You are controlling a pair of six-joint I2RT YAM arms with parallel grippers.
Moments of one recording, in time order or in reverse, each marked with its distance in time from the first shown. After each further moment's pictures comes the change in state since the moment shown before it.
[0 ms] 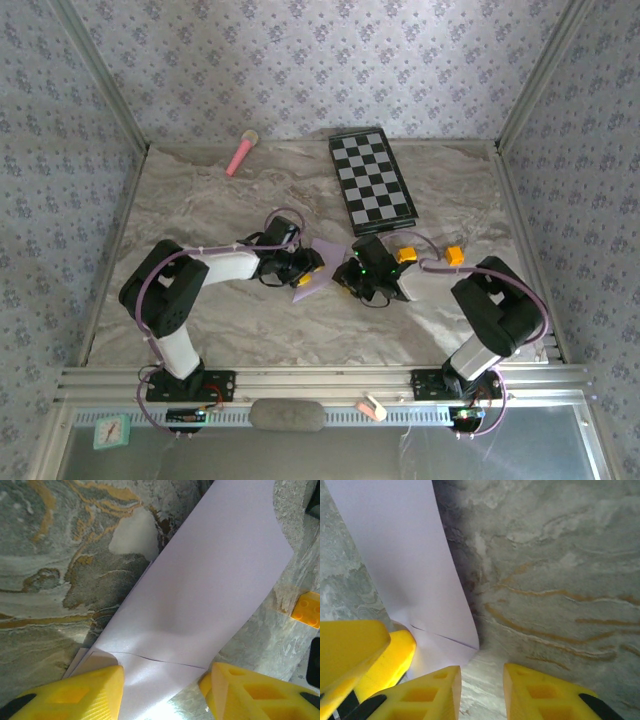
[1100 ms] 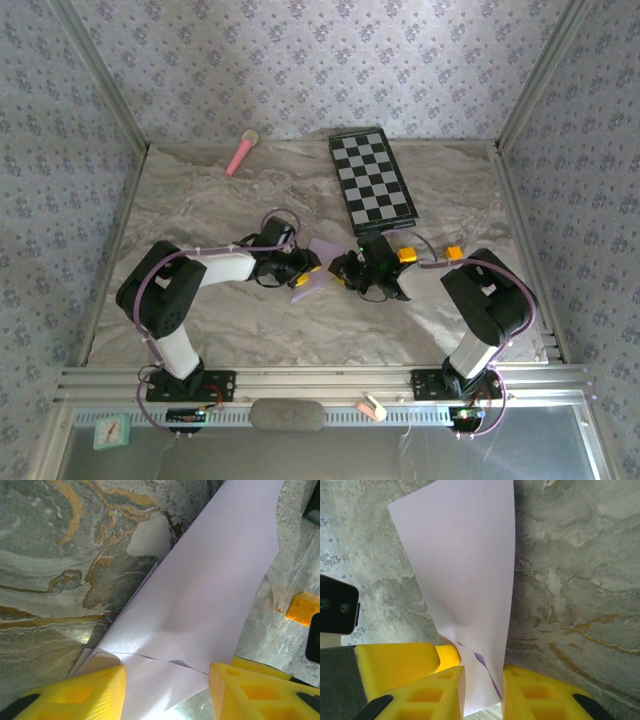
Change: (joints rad) left arm 0.029 -0.015 -0.035 0.034 0.027 -0.006; right arm -0.050 0.070 -0.033 0.255 -0.112 0.025
